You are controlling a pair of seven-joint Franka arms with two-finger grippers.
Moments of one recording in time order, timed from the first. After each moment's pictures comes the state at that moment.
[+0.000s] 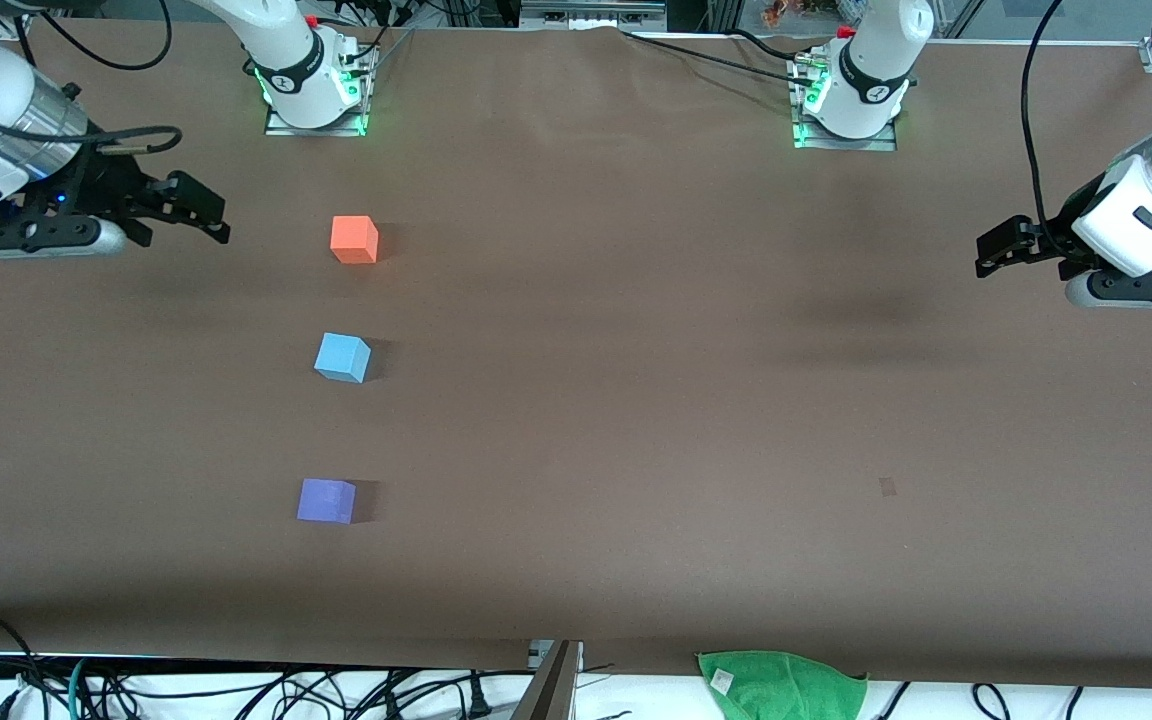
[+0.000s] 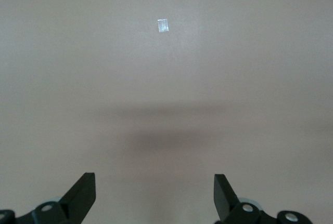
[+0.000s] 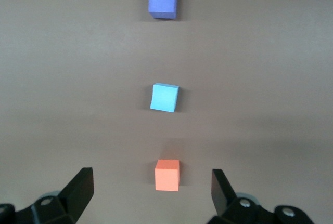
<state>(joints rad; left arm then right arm) 0.04 0.02 -0.08 -1.69 0.00 1.63 -0.04 0.31 -0.04 -0.18 -1.73 0.09 1.67 0.13</state>
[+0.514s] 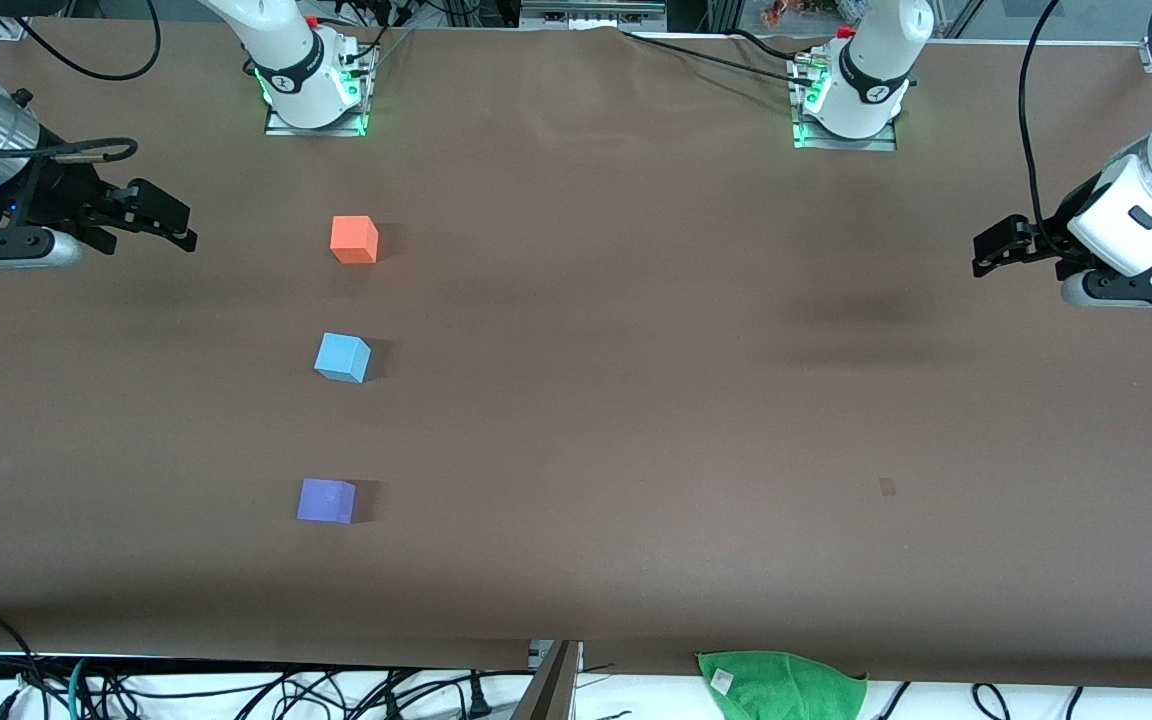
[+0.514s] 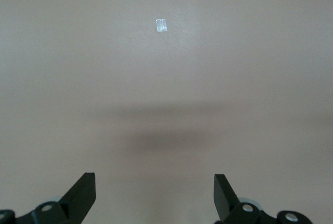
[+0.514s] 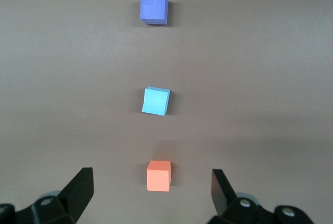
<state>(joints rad) 0.04 0.02 -0.08 -1.69 0.00 1.63 -0.04 0.16 -0.01 -0.06 -1.65 0.09 1.63 0.09</state>
